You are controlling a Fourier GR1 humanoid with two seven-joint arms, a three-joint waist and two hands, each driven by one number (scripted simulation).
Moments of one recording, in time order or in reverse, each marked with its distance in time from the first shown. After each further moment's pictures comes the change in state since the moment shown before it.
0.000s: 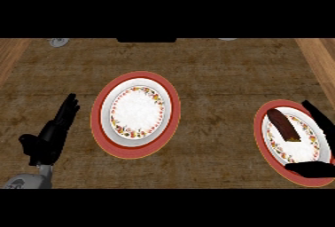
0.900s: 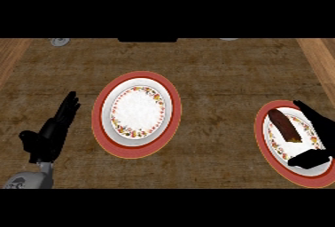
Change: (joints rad) left arm -0.007 -0.055 0.075 -0.016 -0.075 -0.058 0.043; right arm -0.144 0.061 -0.031 0.164 0.210 0.246 0.205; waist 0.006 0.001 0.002
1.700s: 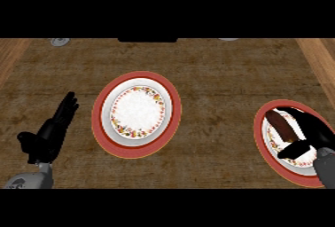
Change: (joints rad) left arm 0.007 -0.053 0.081 -0.002 -0.072 -0.064 0.002; right arm -0.159 0.143 -0.073 0.344 0.212 -0.005 -0.138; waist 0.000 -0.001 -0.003
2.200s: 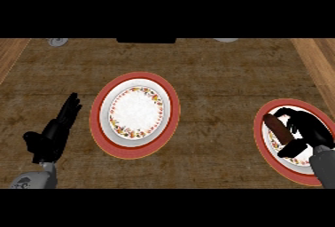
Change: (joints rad) left arm -0.010 -0.030 0.015 0.033 -0.029 -0.010 -0.018; right arm -0.052 0.019 -0.015 0.120 0.066 -0.052 -0.153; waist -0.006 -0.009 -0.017
